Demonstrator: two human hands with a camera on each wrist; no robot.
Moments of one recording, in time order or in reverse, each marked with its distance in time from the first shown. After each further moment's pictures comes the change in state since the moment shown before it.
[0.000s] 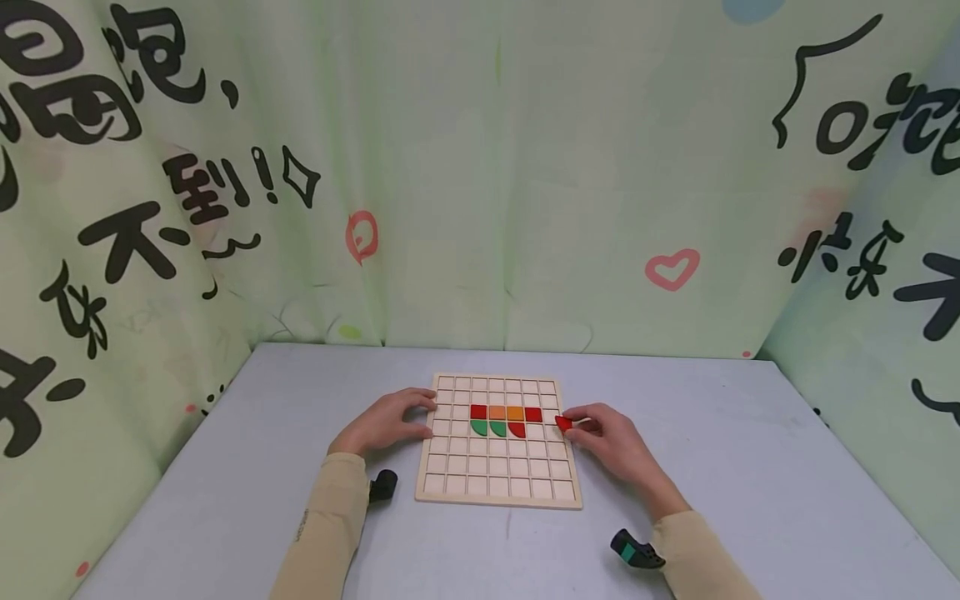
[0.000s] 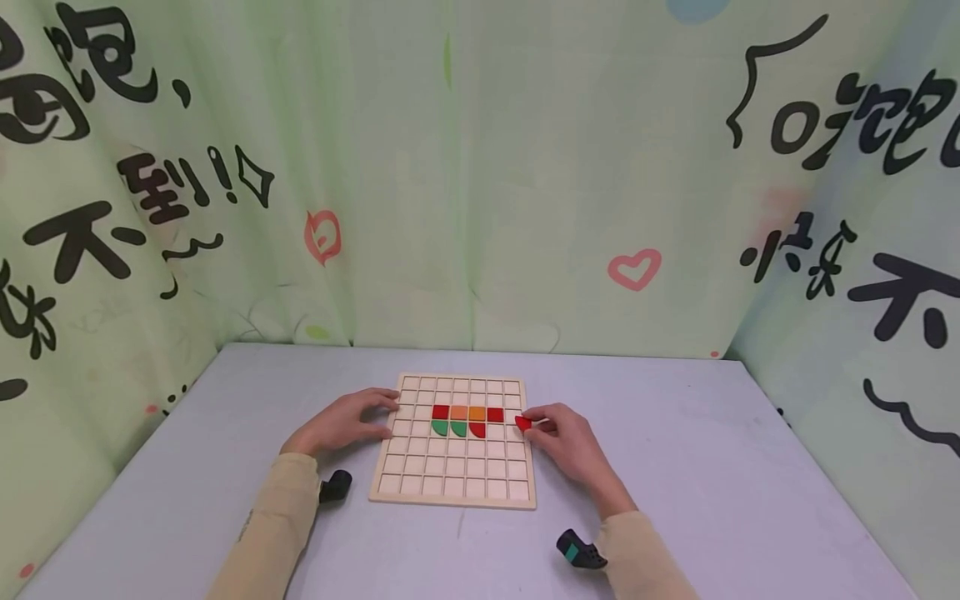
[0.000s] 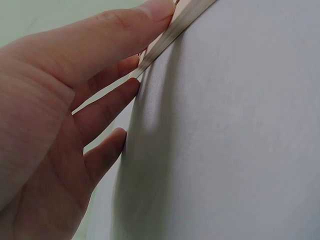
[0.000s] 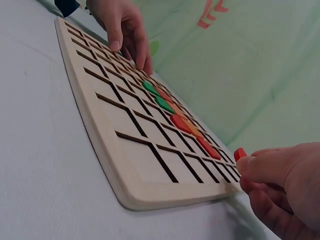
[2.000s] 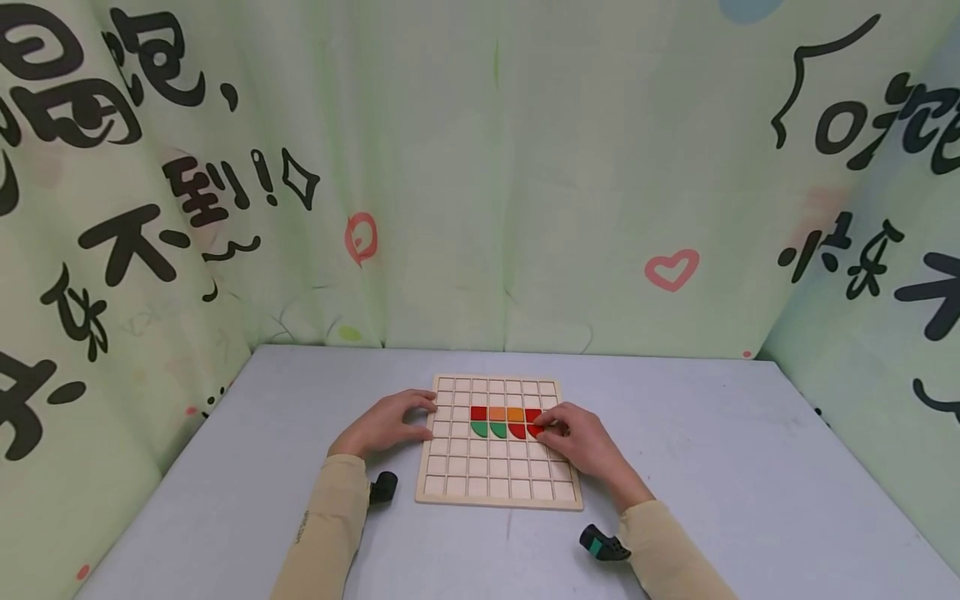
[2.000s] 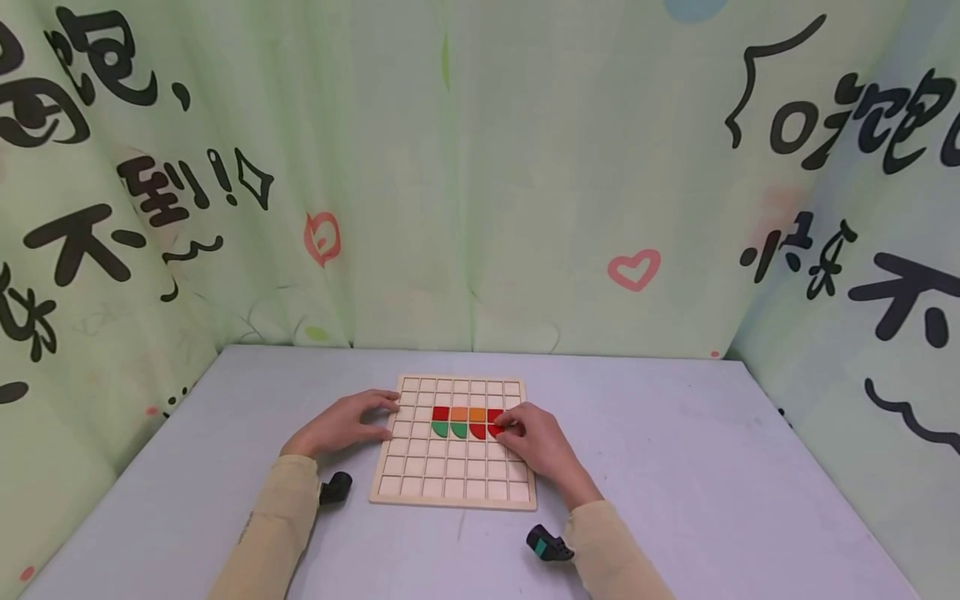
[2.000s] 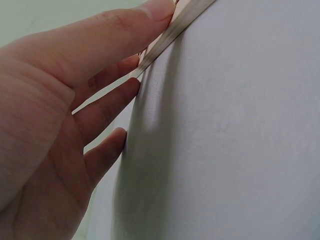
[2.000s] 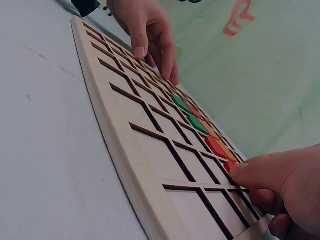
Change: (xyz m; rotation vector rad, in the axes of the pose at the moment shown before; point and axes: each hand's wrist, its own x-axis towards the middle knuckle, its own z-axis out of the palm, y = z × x) left_hand 0.000 -0.001 0.001 -0.003 0.009 0.007; right_hand 0.016 -0.020 0.031 -0.089 -0.031 -0.103
